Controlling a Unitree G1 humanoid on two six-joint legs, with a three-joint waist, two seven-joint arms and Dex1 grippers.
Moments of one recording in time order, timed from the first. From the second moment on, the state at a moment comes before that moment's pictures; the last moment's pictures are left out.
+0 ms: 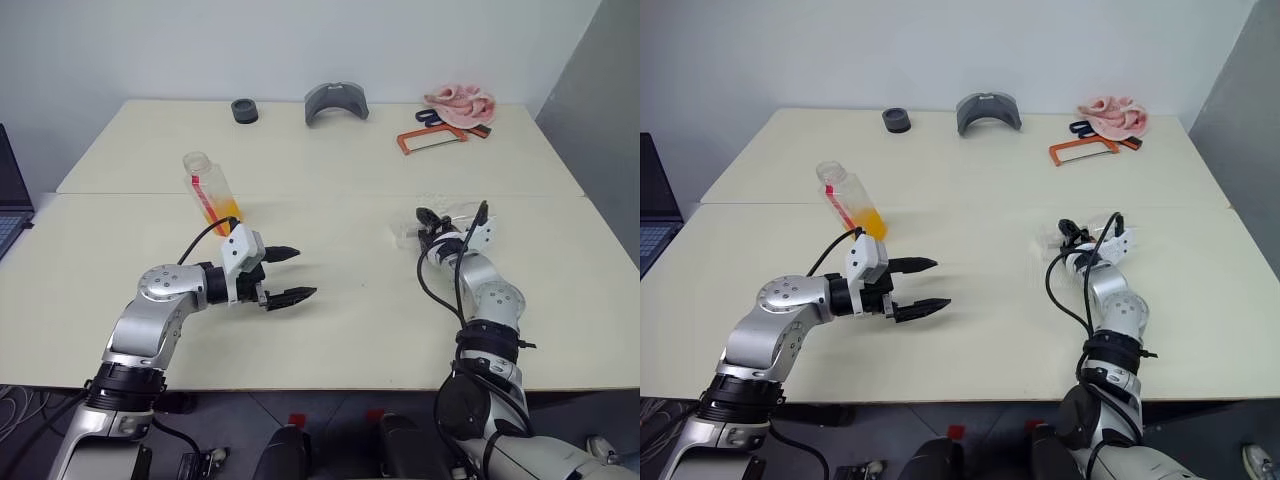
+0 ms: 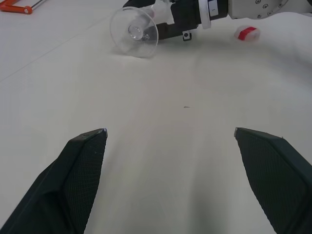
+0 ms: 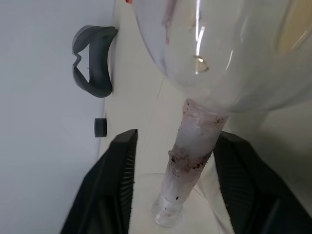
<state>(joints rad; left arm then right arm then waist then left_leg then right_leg) -0.38 0.63 -0.04 0.00 -0.35 0.32 -1.10 -0.73 0.11 -0.71 0.34 0.95 0.67 -0.19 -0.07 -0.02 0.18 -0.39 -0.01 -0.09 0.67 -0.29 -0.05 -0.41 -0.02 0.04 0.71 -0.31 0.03</state>
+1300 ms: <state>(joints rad) -0.35 0.64 0.08 0.03 -0.35 0.30 -0.95 -0.64 -0.10 0.11 0.62 0.05 -0.20 0.40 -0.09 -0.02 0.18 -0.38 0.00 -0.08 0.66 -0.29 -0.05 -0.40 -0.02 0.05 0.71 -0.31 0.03</state>
